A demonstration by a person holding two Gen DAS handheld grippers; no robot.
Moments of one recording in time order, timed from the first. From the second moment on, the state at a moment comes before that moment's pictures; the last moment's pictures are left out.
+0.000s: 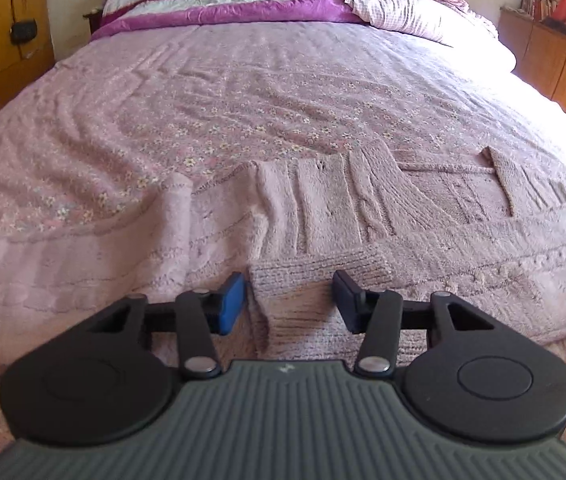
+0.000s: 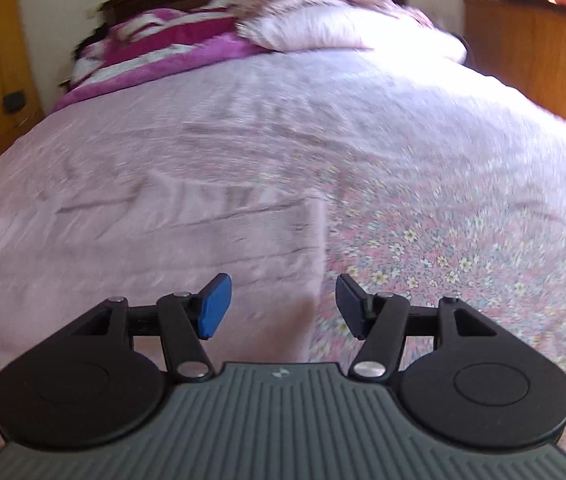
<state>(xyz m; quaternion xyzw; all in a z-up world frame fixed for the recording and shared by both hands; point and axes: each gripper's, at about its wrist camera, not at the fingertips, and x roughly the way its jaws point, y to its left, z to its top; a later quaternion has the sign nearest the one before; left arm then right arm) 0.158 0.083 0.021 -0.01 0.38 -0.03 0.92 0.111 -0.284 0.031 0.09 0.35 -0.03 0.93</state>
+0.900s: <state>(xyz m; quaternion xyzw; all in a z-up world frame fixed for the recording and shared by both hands) 0.149 0.085 0.029 0.06 0.35 0.02 0.93 0.108 -0.297 0.023 0.13 0.31 -0.07 0.94</state>
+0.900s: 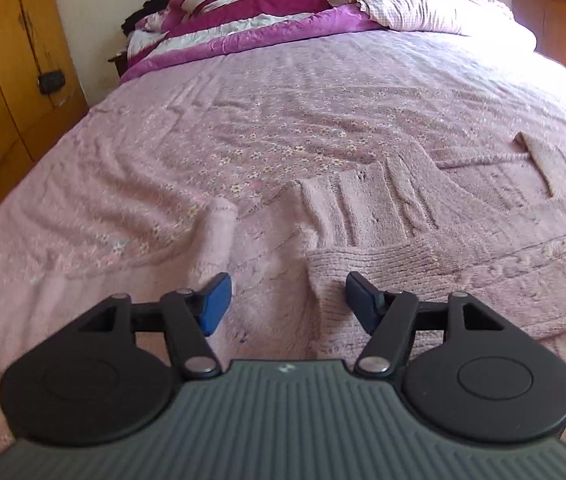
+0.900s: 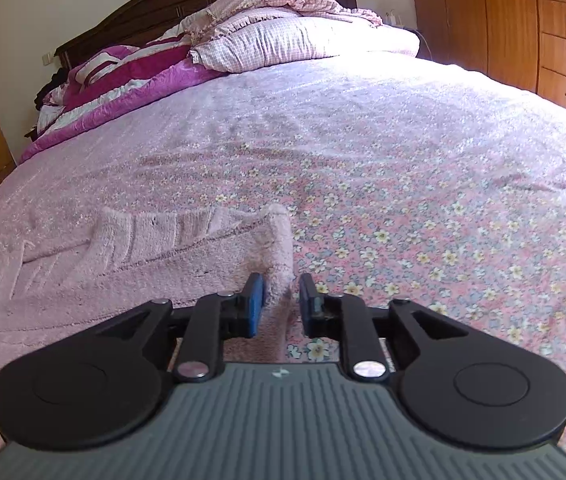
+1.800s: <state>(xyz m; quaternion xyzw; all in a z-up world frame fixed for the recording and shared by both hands) 0.061 0.194 0.069 -0.06 0.36 0.08 0.93 -0.022 -0.178 0.073 0.13 0.33 0.05 0.93</state>
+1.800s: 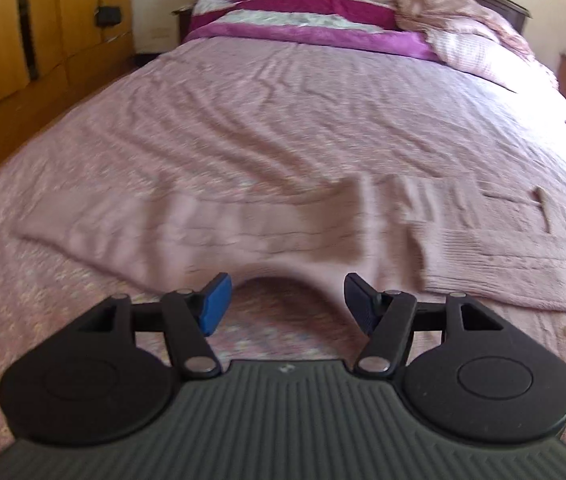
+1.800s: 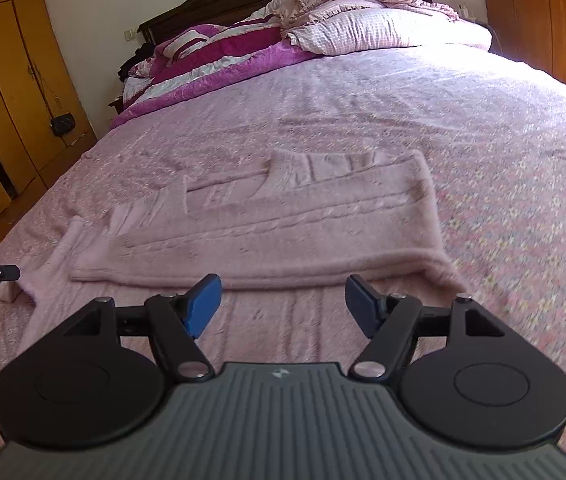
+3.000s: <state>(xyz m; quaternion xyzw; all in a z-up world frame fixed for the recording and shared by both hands) 0.083 0.319 0.028 -0.28 0.34 0.21 0.87 -0.035 -0.146 0.023 0.13 0.37 0.03 0.92</state>
